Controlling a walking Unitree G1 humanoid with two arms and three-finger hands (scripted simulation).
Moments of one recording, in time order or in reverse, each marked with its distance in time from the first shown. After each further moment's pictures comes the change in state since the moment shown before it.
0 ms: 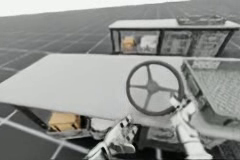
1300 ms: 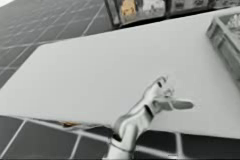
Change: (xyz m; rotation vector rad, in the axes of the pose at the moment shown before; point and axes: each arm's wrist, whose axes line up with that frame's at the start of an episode) left arm 0.142 -0.166 0.024 0.235 0.025 -0.120; right arm 0.084 -0.255 0.292 0.200 -0.301 -0.553
